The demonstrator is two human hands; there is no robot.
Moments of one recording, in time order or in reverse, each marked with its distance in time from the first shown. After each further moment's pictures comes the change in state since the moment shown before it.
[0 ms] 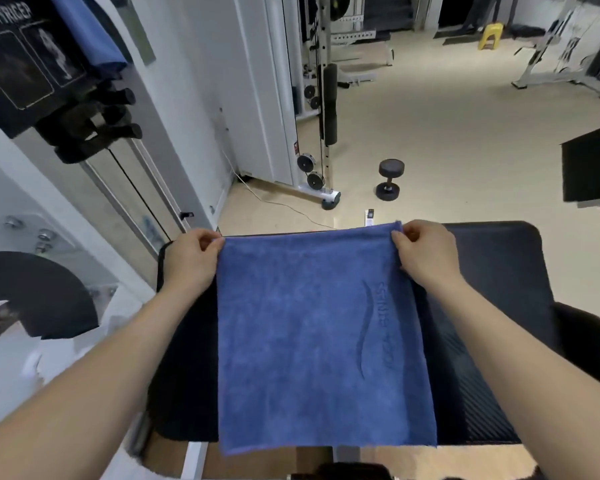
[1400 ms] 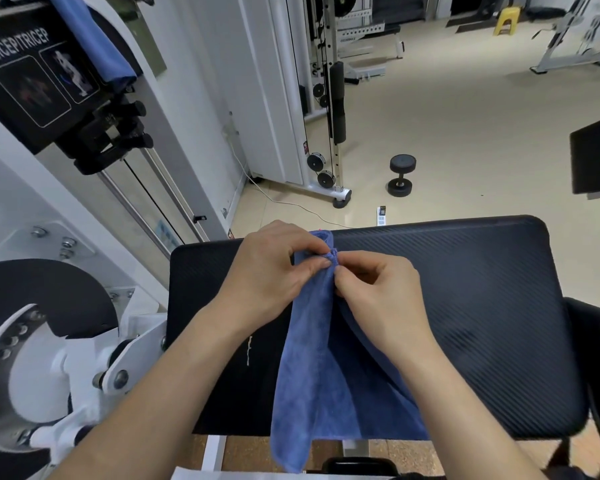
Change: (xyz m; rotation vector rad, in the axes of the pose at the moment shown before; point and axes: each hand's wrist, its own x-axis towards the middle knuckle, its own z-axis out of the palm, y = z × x) left_hand -0.086 0.109 -0.019 -0.089 -0.222 0.763; right_hand -0.112 -0.075 -0.013 0.560 -0.203 -0.095
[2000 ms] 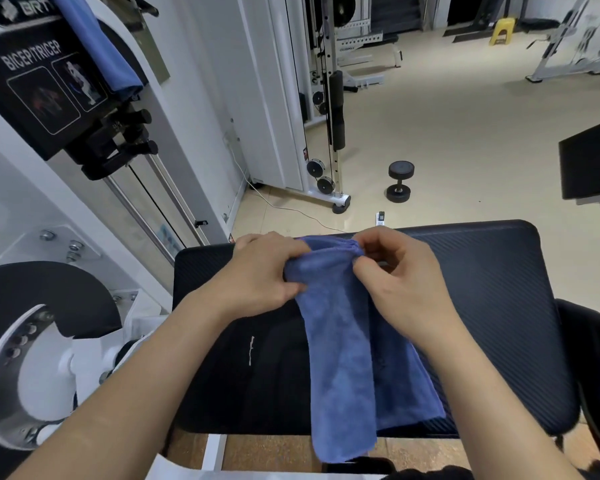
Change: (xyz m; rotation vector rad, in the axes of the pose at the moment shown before) left_hand 0.002 -0.015 -0.016 0.252 -0.394 -0.142; right_hand 0.005 -0.016 -0.023 -0.035 -0.009 -0.129
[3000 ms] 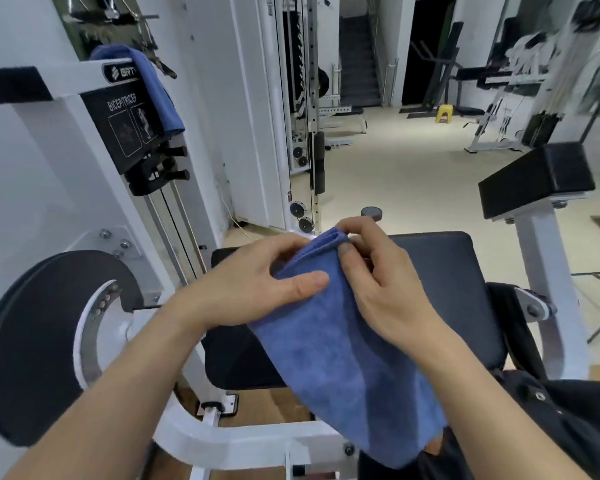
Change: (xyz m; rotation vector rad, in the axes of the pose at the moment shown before) left_hand -0.174 0.046 -0.099 -0.533 -0.047 0.133; right_hand -0.135 -0.118 0.040 -0.178 -0.007 -0.382
